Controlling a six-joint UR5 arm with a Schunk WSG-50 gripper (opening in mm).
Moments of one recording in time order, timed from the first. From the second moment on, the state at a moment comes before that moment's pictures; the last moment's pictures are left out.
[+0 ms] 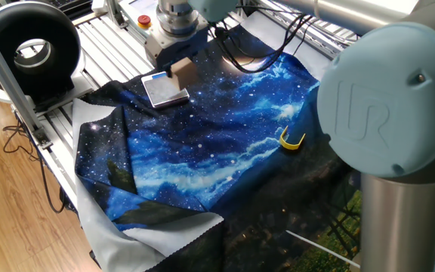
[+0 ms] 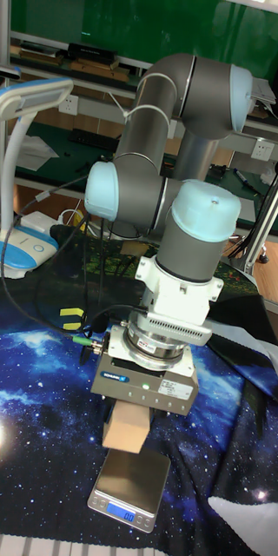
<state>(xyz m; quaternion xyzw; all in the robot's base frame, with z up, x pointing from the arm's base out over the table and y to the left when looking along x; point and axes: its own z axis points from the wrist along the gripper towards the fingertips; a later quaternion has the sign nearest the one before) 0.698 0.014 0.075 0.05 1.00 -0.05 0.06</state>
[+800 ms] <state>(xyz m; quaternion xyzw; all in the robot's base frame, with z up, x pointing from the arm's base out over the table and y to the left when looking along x) 0.683 0.028 0.073 0.05 1.00 -0.02 0.02</state>
